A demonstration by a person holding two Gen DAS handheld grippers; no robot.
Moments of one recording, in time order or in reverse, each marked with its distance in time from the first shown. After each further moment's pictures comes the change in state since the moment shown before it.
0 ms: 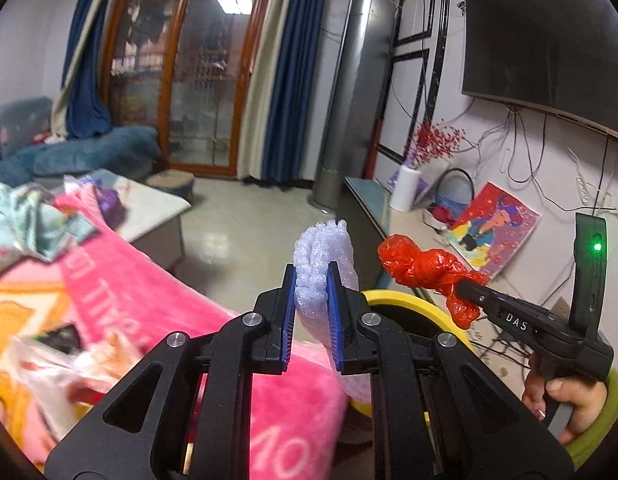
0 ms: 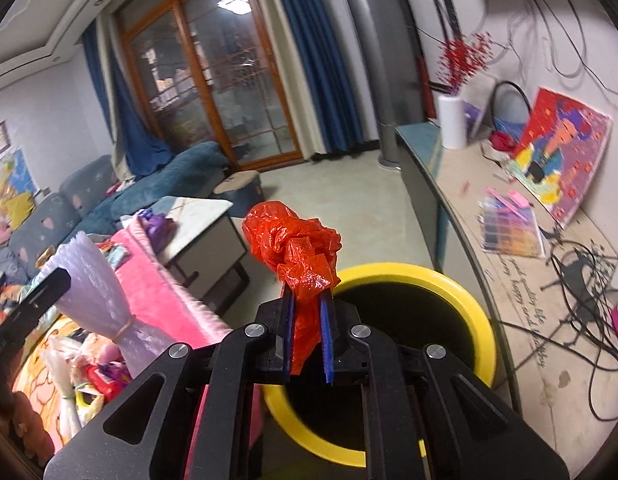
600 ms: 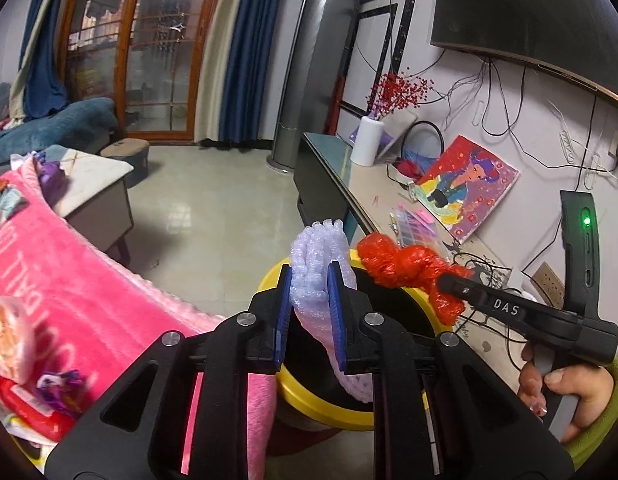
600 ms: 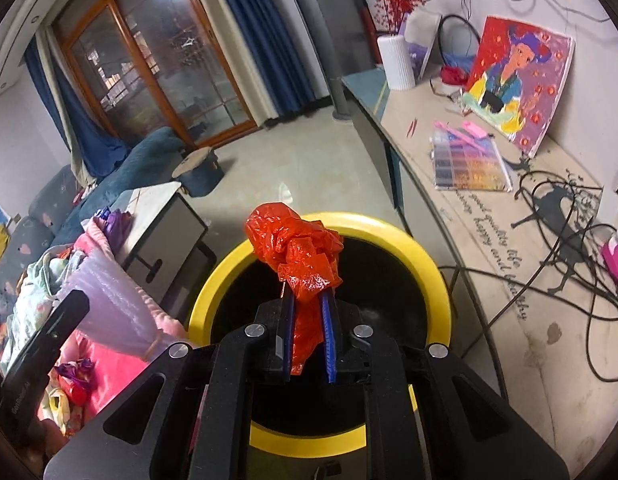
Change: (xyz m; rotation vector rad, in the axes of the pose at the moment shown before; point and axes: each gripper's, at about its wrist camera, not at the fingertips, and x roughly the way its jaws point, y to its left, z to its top) left arm 0.074 -0.050 -0.034 0.039 0.138 -0.122; right arm 0.031 -0.076 -0.019 0.161 0.151 -0.082
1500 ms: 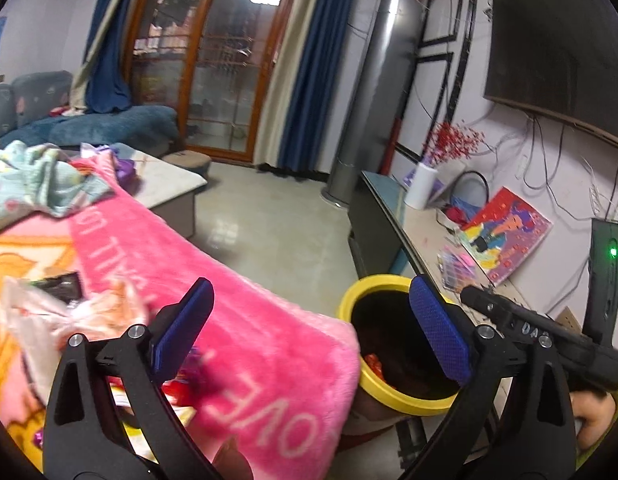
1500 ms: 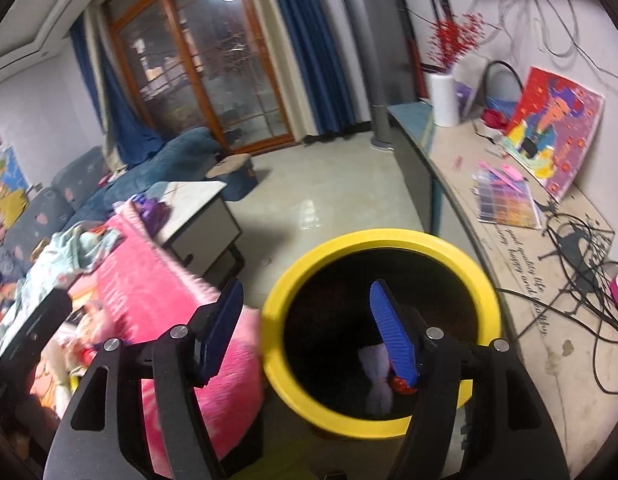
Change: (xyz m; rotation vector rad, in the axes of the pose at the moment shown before) left arm -0.094 0.060 -0.010 -0.122 -0.153 0.185; right arm -0.039 0.088 -0.022 -0.161 -0.093 0.073
